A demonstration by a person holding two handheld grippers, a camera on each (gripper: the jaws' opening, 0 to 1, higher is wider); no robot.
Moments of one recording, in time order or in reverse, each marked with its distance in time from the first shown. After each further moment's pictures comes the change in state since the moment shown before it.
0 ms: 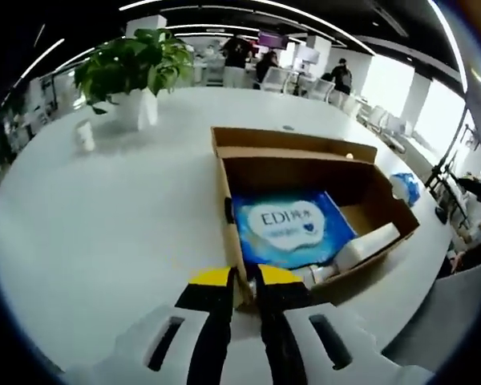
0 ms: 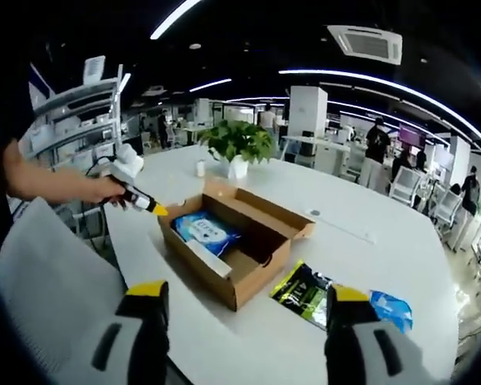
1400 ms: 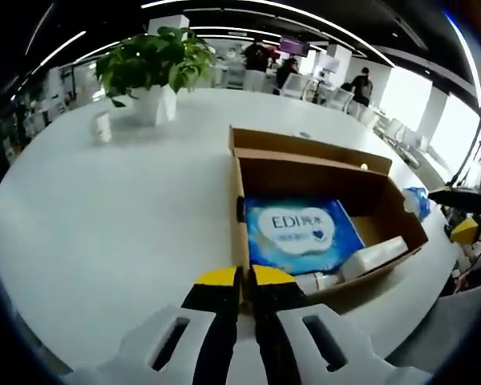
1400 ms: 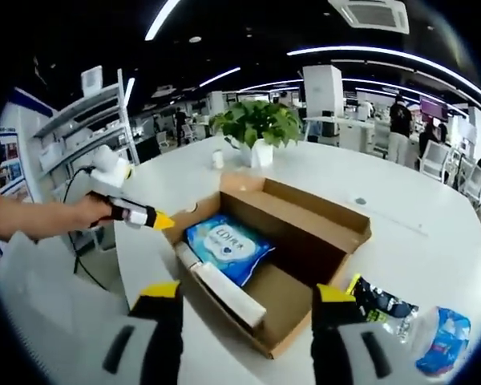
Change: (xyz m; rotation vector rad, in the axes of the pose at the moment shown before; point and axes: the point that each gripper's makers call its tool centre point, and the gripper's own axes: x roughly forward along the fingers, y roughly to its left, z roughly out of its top) left arm 0.001 0.004 -0.001 -0.021 0.011 0.050; right arm 0.115 0.024 0.015 0.152 0.064 0.151
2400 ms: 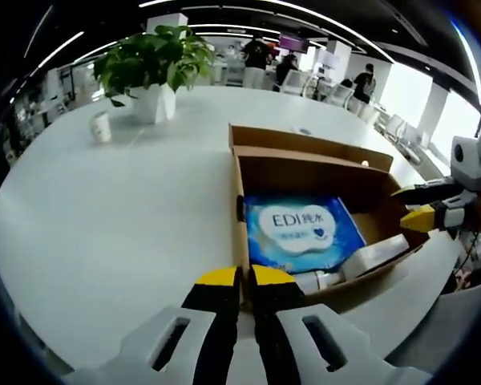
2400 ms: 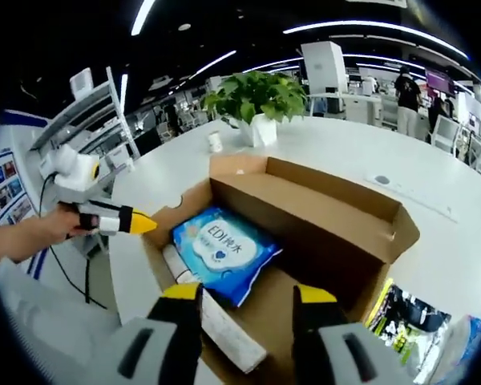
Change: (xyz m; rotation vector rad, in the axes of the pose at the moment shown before) left arm 0.002 0.001 0.001 0.010 0.016 0.011; right arm 0.074 -0.014 0.000 0.104 0.099 0.052
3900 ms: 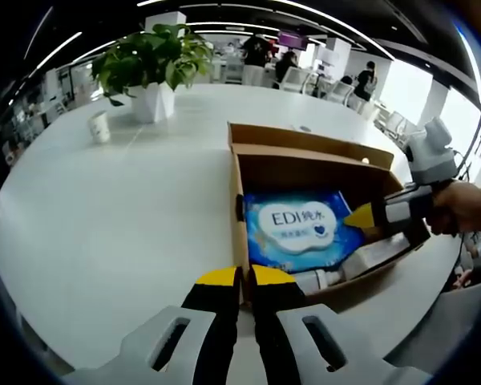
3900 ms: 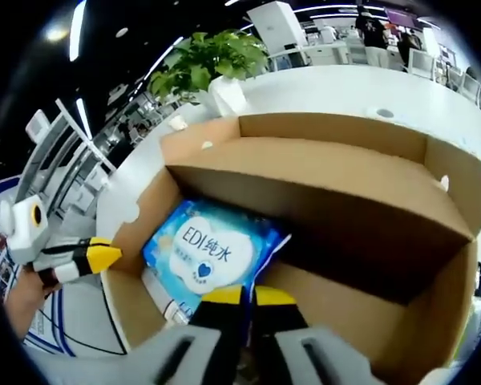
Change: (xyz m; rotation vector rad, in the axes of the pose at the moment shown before) left arm 0.005 0.005 0.000 0.010 0.016 0.002; right arm 0.065 0.007 -0.012 0.263 0.123 -0.015
